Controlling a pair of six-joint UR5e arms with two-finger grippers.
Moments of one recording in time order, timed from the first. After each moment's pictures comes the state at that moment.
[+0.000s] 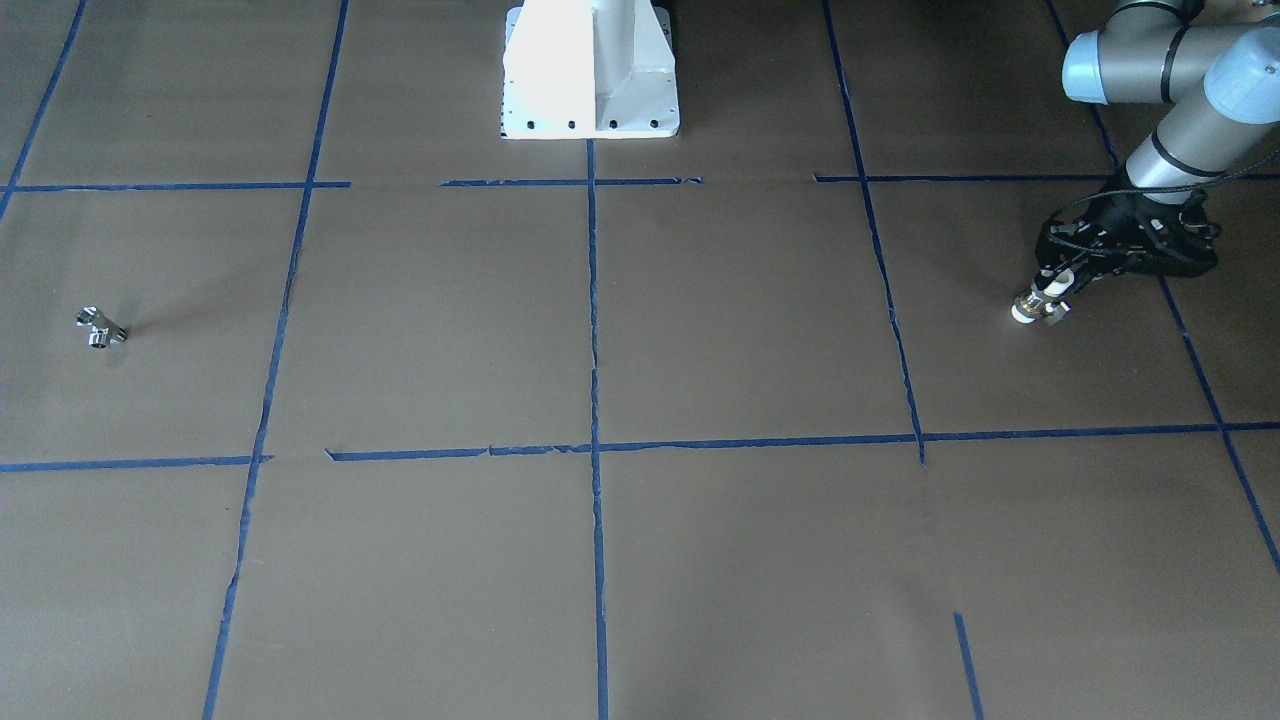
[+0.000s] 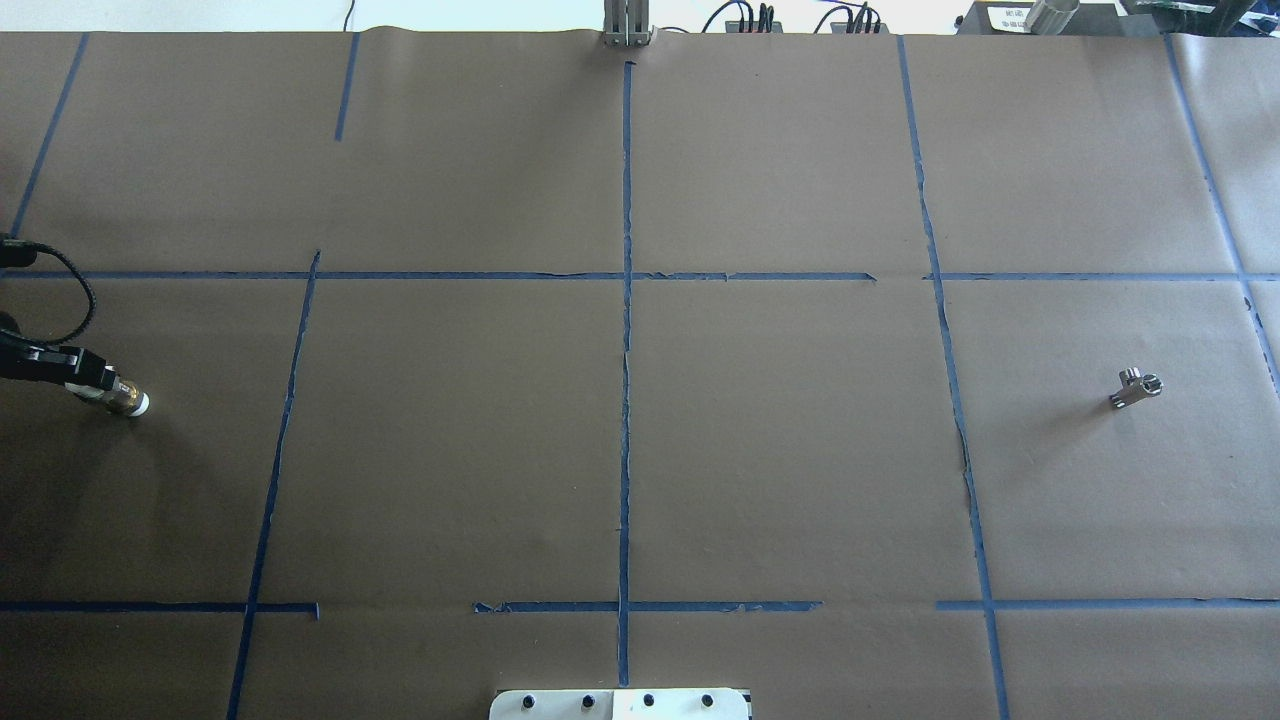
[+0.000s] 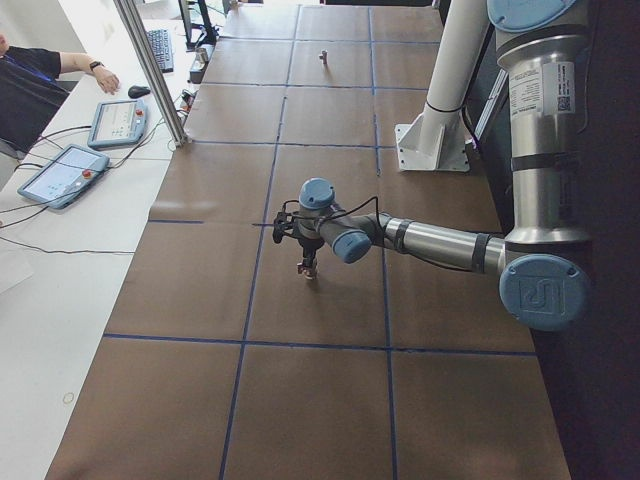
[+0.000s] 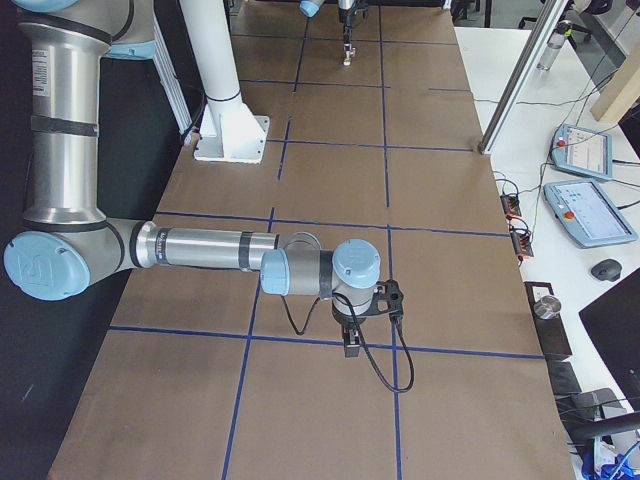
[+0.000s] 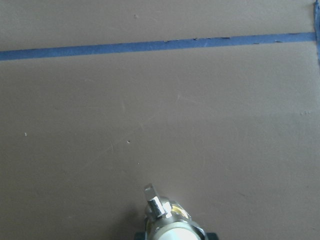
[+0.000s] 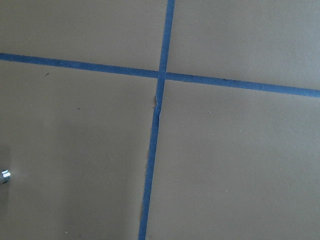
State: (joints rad) left arm -0.96 -1.44 -1.79 -2.16 -2.15 -0.78; right arm 1.56 -1.66 1.65 -1.53 2.34 -0.09
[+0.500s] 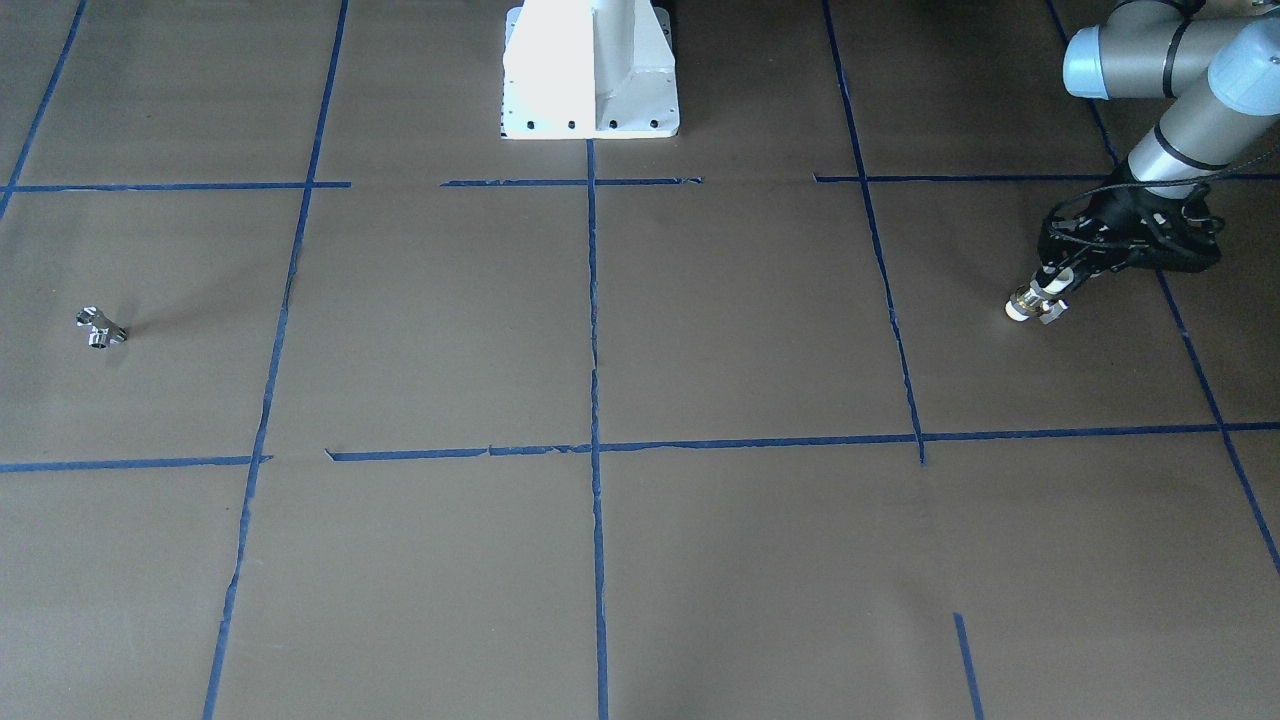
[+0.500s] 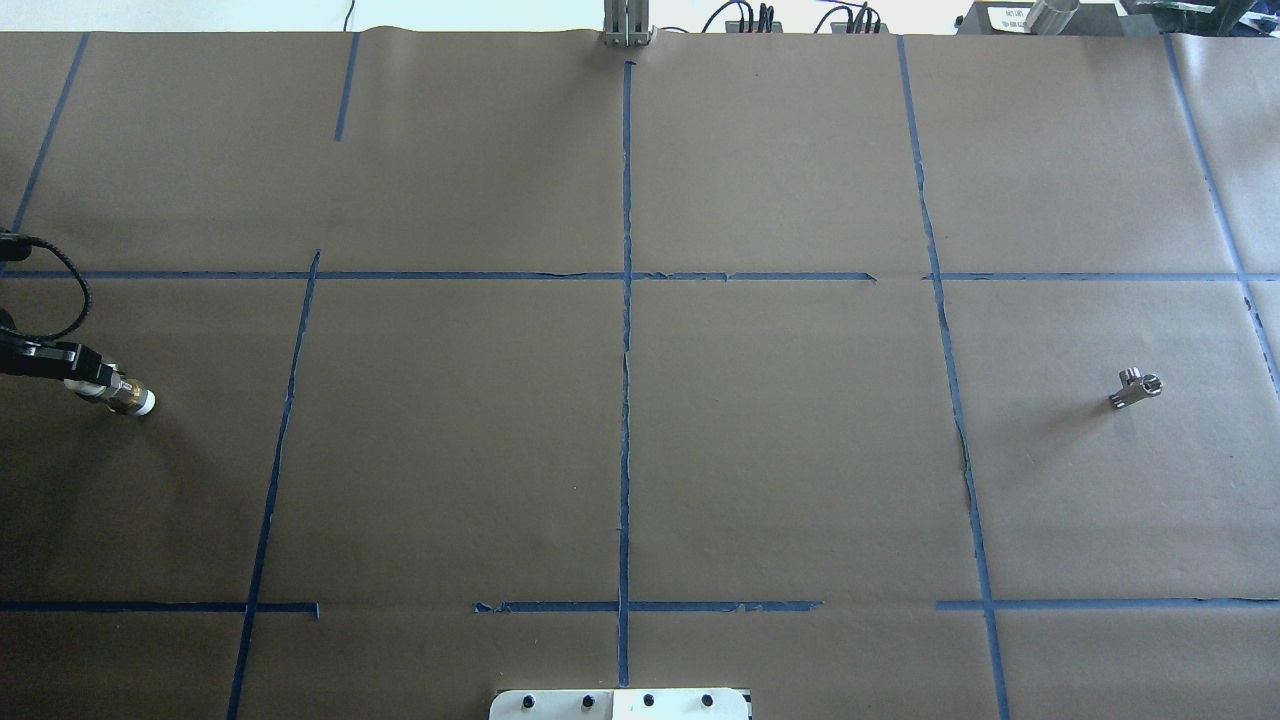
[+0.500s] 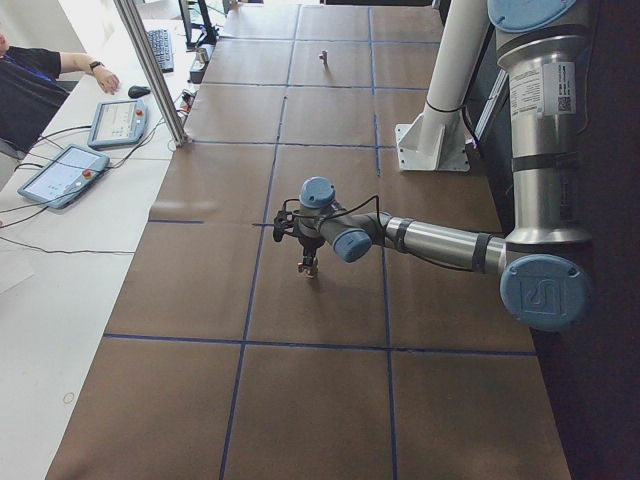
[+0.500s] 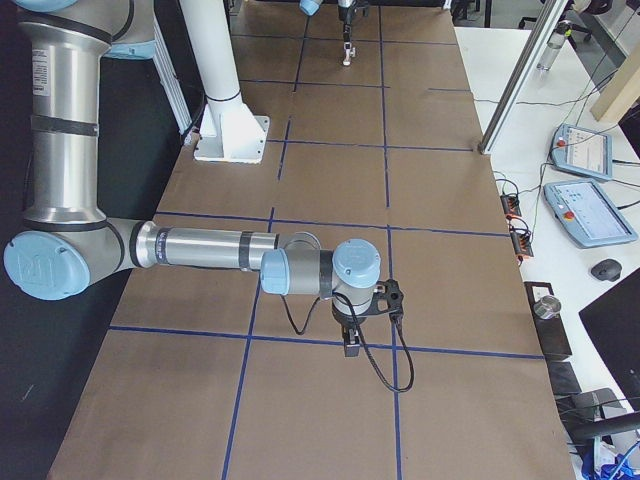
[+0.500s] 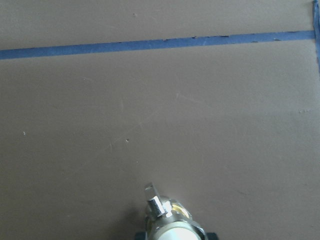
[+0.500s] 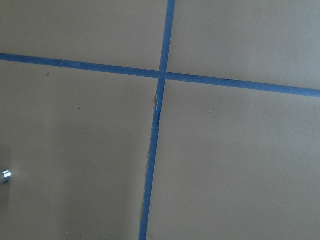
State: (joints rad) left arm -0.97 -1.43 -1.82 -2.14 -2.15 -0.78; right arm 1.56 -1.66 1.65 -1.53 2.34 -0.09
